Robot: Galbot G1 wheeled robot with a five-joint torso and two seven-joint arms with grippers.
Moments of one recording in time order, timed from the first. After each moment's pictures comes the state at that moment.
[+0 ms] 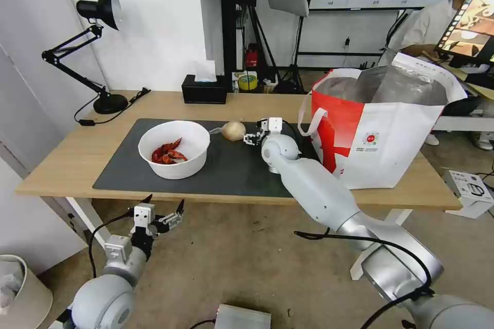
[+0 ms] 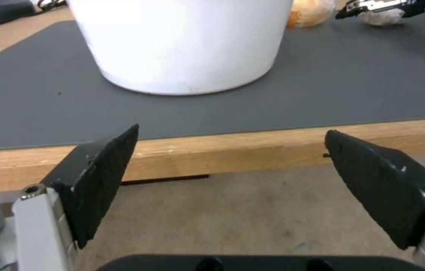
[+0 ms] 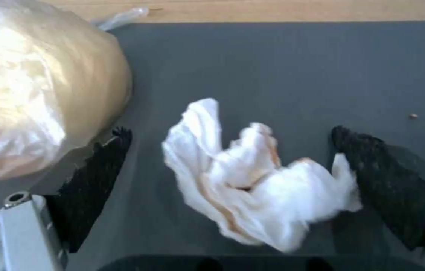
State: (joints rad) left arm 1.48 -0.86 -0.34 -2.06 -0.56 0.07 -0.29; right arm -0.28 1.40 -0.23 1.06 0.92 -0.48 0.50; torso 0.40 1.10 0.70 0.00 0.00
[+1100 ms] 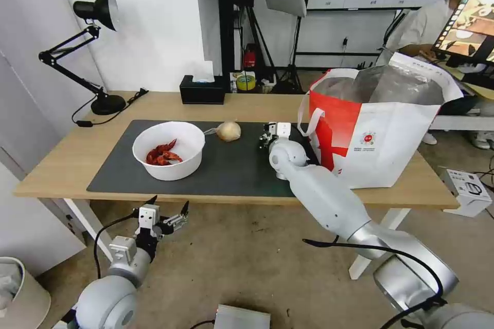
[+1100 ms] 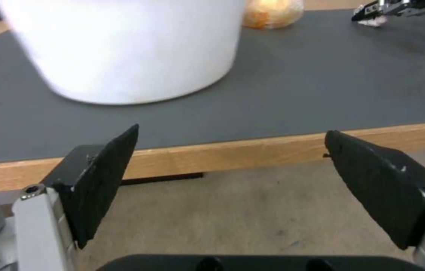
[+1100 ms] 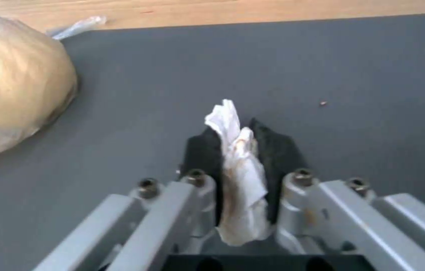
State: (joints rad) left arm 1.49 -0.86 -0.33 -2.07 -0.55 0.07 -0.30; right arm -0.31 1.36 -0.23 1.12 0.94 -0.46 0.50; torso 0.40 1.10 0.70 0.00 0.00
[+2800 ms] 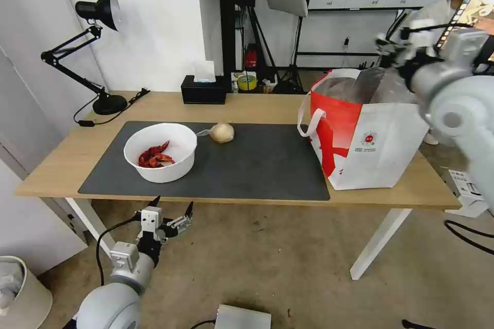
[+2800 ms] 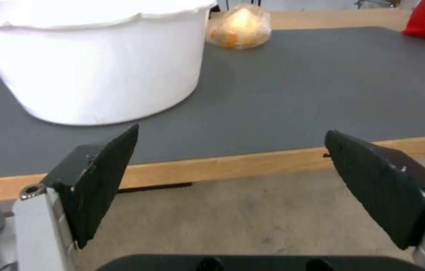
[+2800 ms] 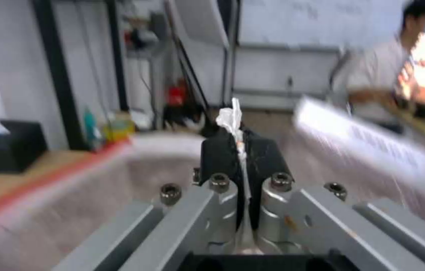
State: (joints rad) left arm 1.52 -0.88 -0.31 -2.15 -0.52 0.07 -0.32; right arm -0.47 0.59 0.23 1.90 1.19 -0.62 0.54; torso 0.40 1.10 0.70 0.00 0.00
